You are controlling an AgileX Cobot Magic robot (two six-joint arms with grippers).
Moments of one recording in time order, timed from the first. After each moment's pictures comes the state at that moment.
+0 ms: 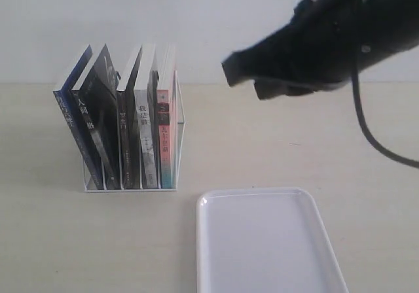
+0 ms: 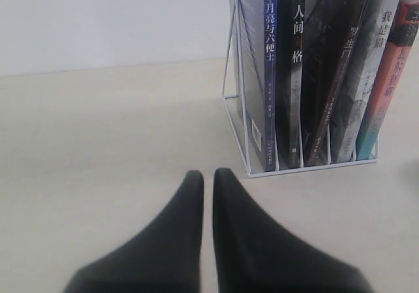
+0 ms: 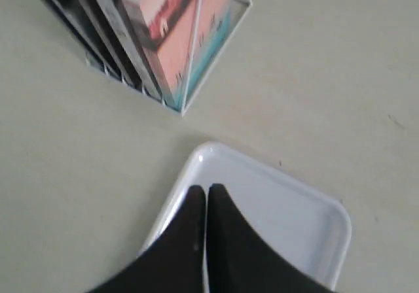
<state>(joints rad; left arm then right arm) -0.10 0.00 0.00 -0.05 0.31 0.08 0.71 1.31 -1.18 0.00 0.78 0.17</state>
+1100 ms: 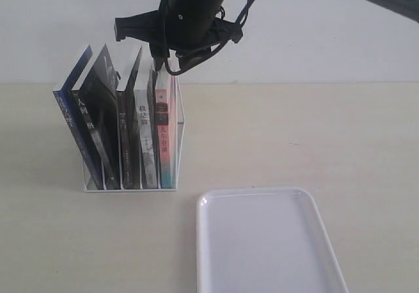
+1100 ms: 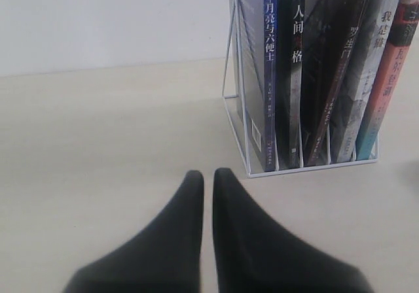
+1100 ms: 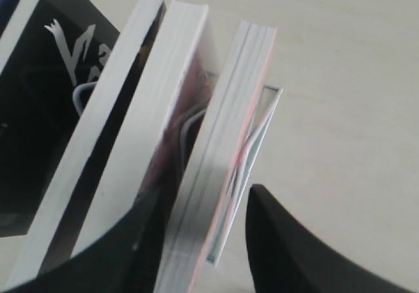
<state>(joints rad) -0.10 0.00 0.00 -0.05 0.31 0.08 0.71 2.13 -2.12 -0.02 1.02 0.35</state>
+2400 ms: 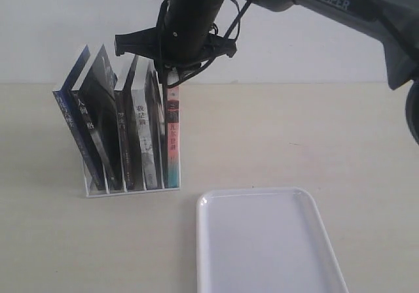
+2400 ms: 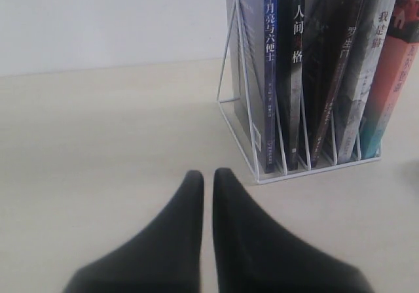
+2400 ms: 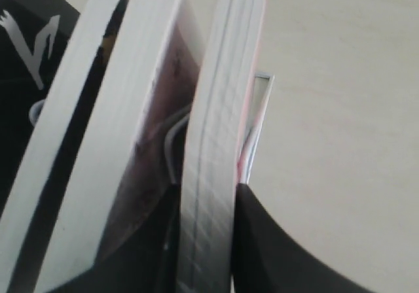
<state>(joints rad) -0.10 0.00 0.00 -0.05 0.31 0.08 0.71 2.20 -2.17 -0.01 1.03 0.38</state>
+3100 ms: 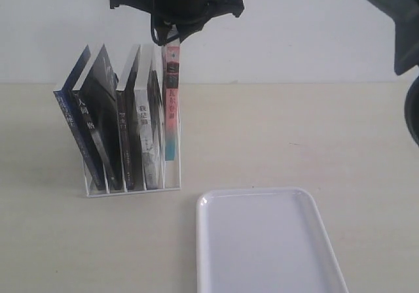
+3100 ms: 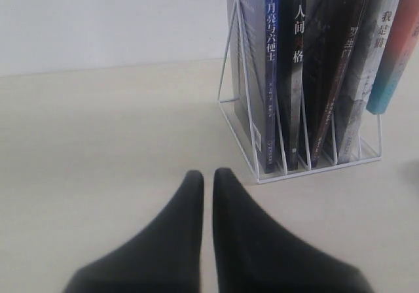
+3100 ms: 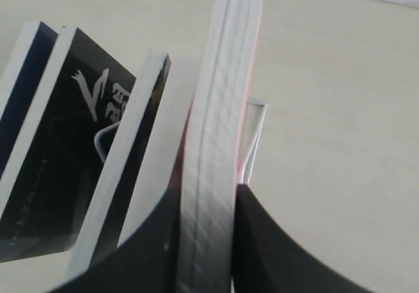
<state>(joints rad) -0.10 0.00 0.00 -0.05 0.31 0.08 0.71 2.20 -2.41 -0.04 1.21 0.40</state>
